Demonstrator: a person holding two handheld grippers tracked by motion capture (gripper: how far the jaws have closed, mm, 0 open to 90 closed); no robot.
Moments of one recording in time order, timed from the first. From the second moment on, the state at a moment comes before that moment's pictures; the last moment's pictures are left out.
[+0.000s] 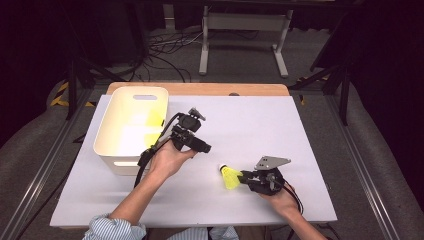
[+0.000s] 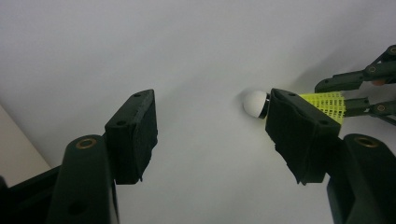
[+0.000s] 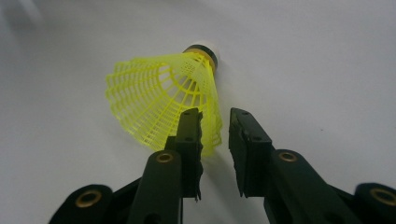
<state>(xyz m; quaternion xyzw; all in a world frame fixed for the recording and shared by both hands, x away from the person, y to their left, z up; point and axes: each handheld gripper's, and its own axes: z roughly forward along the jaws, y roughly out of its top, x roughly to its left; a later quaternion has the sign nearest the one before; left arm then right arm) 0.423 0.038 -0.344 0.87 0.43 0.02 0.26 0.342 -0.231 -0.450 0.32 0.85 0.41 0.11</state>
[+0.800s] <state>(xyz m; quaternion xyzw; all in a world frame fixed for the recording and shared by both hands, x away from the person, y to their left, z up) 0.426 0.033 -0.349 0.87 0.42 0.02 0.25 0.348 -0.224 -0.446 0.34 0.85 0.39 0.11</state>
